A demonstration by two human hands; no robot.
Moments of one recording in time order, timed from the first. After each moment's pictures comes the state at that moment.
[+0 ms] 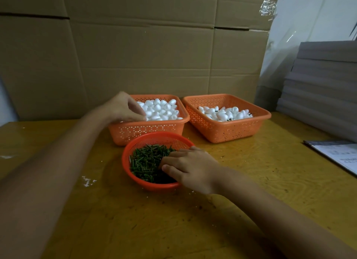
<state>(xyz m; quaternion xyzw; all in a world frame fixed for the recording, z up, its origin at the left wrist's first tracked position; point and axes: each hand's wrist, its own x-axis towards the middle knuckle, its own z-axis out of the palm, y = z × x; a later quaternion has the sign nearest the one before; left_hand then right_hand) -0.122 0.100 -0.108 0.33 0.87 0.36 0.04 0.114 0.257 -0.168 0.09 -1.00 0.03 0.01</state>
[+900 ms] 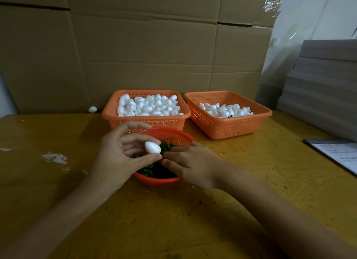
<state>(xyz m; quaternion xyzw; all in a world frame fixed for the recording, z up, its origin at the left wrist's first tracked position) 0.036 0.057 -0.178 0.39 0.65 0.66 -0.01 0.114 0.256 -0.165 0.09 -0.99 0.03 0.01</state>
